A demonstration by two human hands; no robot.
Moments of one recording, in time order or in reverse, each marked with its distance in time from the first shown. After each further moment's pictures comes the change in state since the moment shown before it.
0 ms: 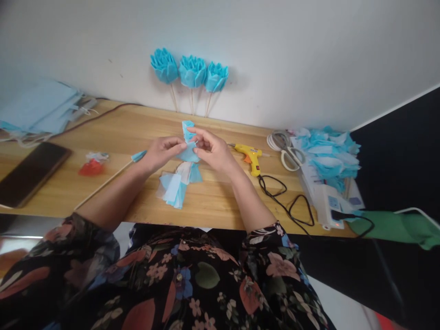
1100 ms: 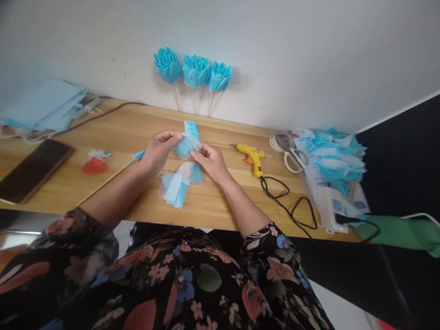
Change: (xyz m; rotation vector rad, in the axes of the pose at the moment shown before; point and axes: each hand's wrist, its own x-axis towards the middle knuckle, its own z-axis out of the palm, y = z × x) left_hand 0.005 -0.016 0.011 -0.407 0.298 -0.033; right_hand -0.008 0.032 0.035 0.219 0.185 0.125
